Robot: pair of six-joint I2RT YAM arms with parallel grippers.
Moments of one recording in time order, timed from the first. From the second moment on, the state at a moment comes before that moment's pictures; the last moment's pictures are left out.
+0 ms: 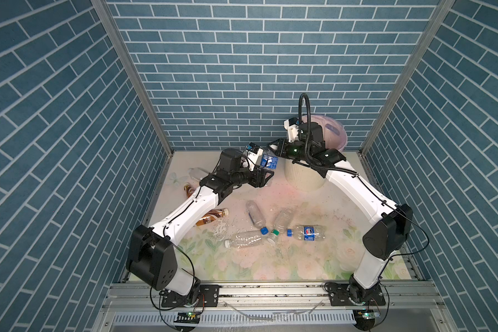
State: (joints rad) left arm -0.50 1.50 1.27 -0.18 0.44 -0.16; right arm 0.59 1.79 1.81 -0.41 -0.33 0.60
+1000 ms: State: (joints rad) left arm -0.50 1.39 1.35 -0.20 0.38 -0.14; right arm 0.53 1.33 1.92 -0.11 0.46 -0.10
